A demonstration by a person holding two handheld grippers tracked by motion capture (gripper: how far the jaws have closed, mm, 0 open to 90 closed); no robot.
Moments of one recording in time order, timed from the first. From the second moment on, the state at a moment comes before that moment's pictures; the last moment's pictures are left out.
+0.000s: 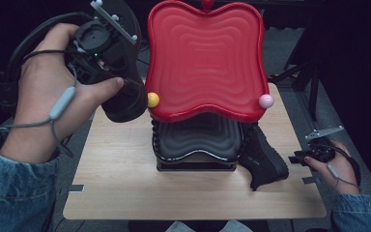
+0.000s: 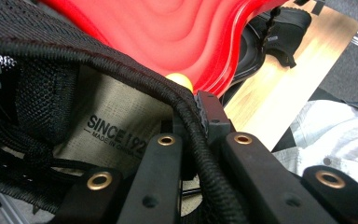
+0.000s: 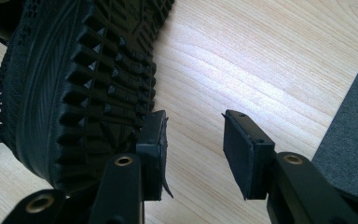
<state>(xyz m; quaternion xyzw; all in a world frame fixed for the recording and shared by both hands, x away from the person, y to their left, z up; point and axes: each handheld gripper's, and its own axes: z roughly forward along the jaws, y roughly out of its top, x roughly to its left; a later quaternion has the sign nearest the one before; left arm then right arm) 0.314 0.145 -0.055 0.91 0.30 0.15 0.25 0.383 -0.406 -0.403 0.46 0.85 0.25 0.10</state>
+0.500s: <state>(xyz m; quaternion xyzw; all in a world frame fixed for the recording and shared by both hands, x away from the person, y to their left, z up) 0.326 0.106 -0.040 0.92 0.26 0.15 0.26 0.380 -0.407 -0.402 0.46 0.85 0.25 0.10</state>
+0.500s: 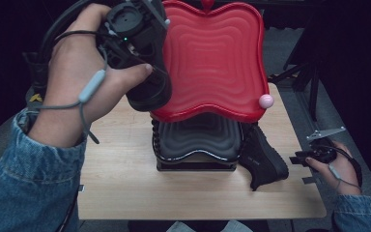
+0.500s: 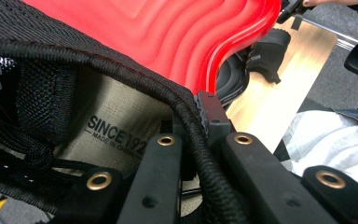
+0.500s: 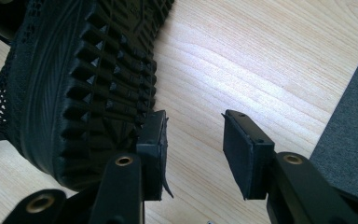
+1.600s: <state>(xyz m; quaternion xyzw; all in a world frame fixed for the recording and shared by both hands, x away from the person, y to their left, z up) 0.375 0.033 -0.055 0.94 0.23 0.16 0.22 0.355 -0.421 -0.403 0.47 0.84 0.25 0.10</state>
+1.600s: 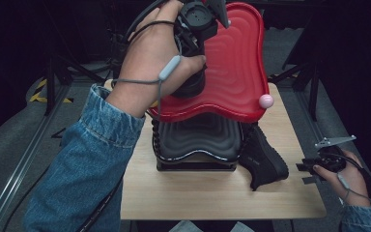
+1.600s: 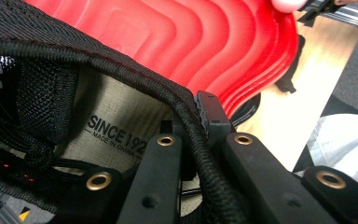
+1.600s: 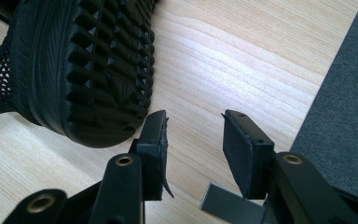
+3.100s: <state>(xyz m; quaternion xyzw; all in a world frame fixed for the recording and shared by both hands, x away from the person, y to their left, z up) 0.383 0.022 -0.079 0.93 0.23 0.13 0.25 0.360 -0.415 -0.407 0.47 0.84 0.24 0.09</state>
